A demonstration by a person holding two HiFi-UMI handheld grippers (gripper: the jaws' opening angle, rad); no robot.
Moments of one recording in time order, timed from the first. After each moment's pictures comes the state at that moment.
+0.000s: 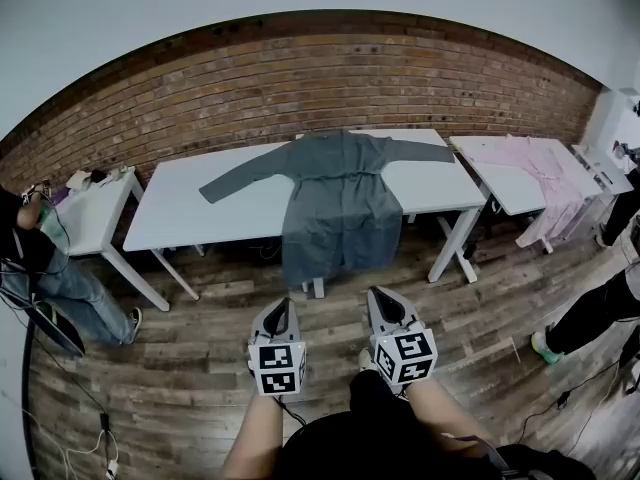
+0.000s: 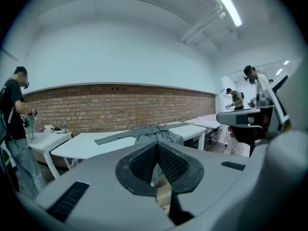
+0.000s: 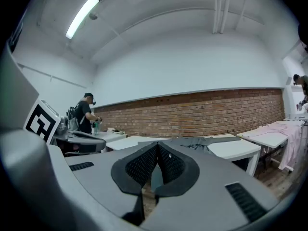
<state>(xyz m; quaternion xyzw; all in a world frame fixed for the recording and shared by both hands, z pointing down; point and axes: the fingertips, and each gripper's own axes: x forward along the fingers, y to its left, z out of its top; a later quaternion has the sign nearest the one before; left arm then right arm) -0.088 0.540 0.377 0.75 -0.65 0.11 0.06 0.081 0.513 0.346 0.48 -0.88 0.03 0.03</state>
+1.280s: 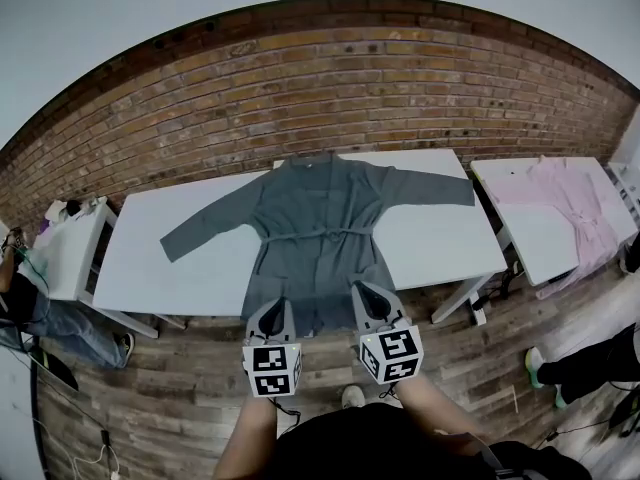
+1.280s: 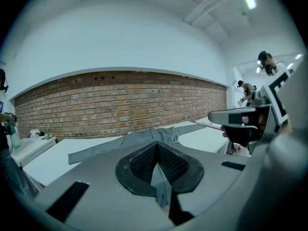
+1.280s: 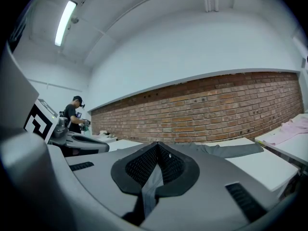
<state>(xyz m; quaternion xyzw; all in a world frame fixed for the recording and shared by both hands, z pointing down) -0.023 0.203 0.374 0.73 -0.66 0.14 0.09 0.117 0.161 0.344 0.44 -0.90 0.05 0.03</state>
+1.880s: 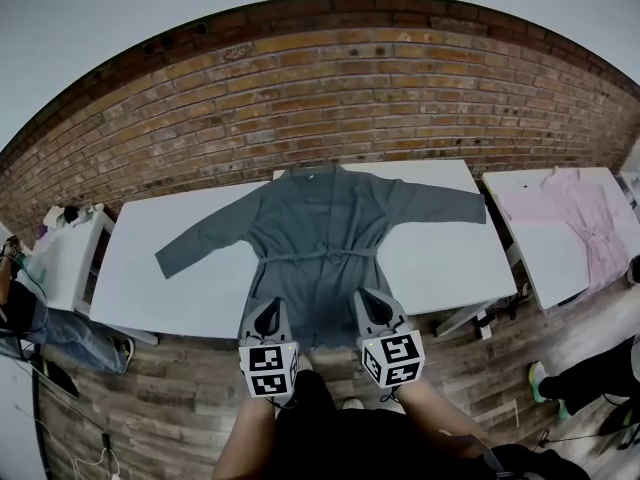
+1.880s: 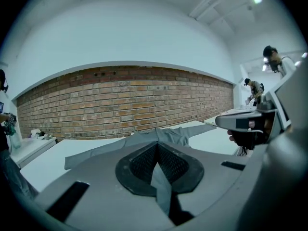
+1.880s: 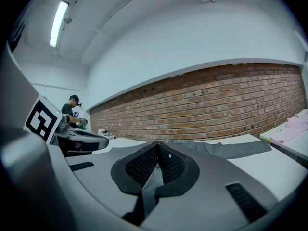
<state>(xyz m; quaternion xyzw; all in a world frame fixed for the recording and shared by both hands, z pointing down) -0.040 0.126 0.382 0.71 -0.68 0.14 0.09 0.115 0.085 0.366 0.43 -0.90 0.08 0.04</state>
